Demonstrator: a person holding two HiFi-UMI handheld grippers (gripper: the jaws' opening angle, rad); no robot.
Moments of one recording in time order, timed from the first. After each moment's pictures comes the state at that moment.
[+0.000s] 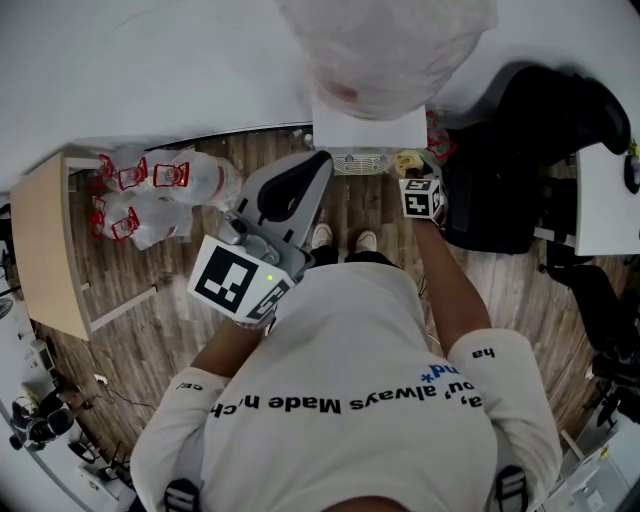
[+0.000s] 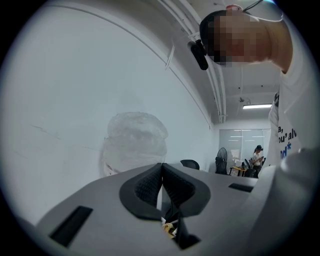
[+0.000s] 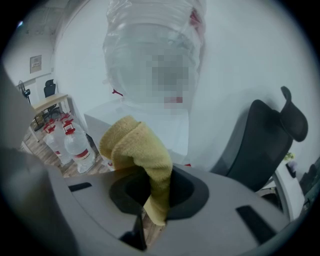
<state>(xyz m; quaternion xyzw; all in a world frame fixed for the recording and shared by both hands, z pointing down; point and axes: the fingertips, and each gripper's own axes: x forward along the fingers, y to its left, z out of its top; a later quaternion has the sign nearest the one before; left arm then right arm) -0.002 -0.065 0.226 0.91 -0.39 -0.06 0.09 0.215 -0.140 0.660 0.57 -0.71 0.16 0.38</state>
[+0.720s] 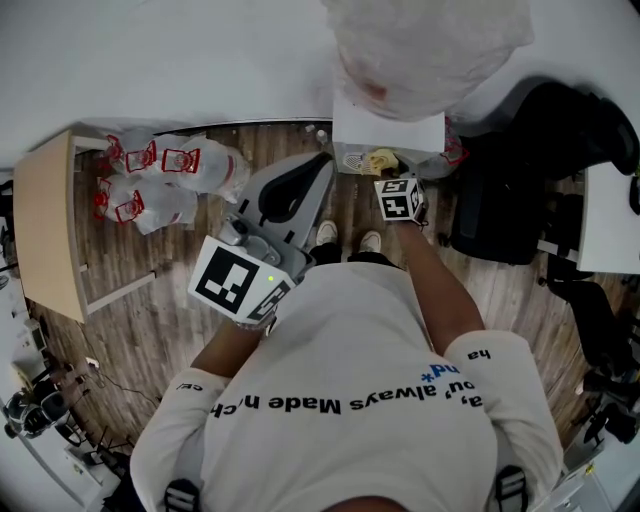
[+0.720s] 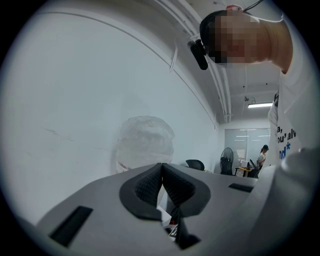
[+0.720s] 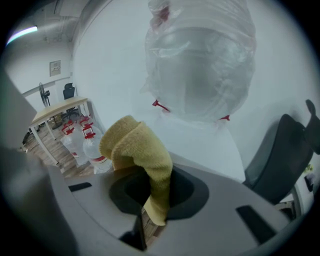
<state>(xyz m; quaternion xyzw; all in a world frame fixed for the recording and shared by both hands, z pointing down) -0.039 -0.056 0.227 0.90 -0.42 -0.06 0.09 0.096 -0.137 0.650 0.50 -0.78 0.14 0.36</state>
